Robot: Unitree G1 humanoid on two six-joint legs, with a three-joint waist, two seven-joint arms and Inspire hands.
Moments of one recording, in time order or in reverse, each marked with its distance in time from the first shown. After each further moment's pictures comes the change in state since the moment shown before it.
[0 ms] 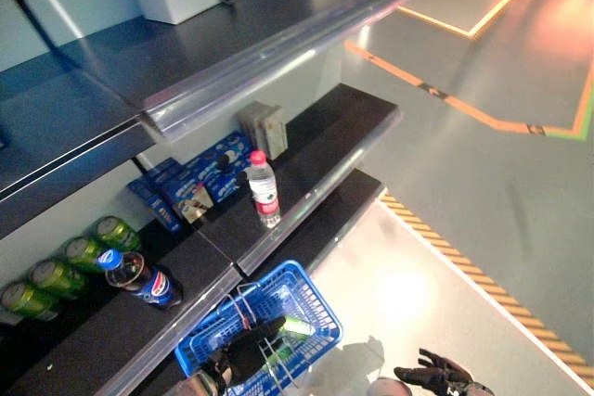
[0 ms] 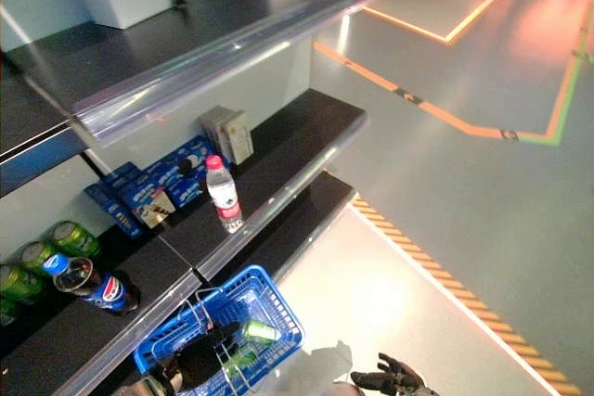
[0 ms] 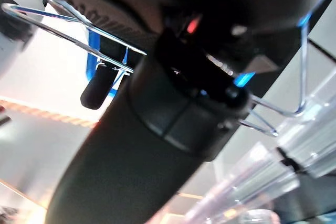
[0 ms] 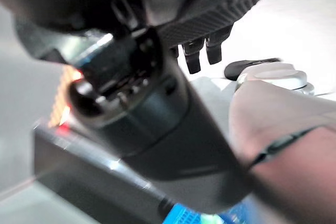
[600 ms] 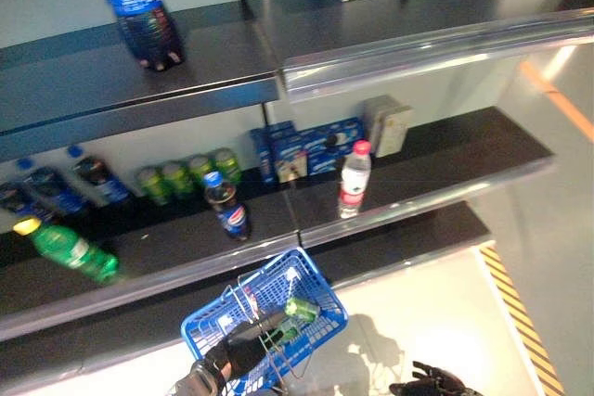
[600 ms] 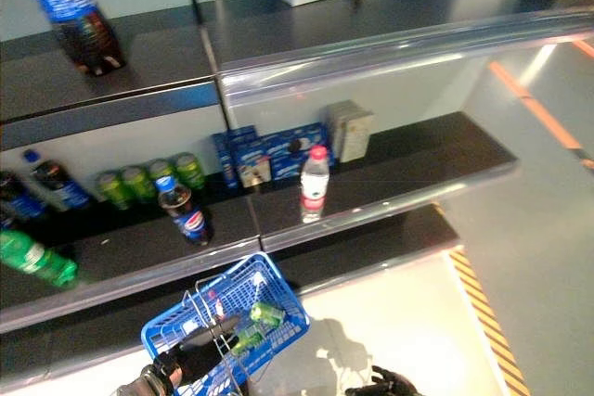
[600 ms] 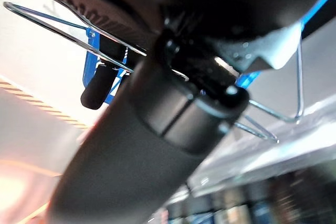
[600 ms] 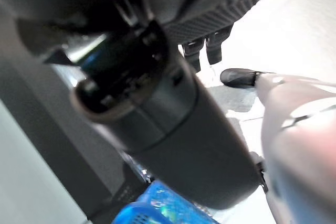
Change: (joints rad) left arm 0.023 -0.054 0.021 -0.067 0.002 -0.009 0.001; right arm 0.010 -0.019 0.067 -0.008 0.004 0.056 -0.023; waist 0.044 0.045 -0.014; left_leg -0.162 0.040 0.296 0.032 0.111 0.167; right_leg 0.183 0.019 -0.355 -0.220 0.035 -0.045
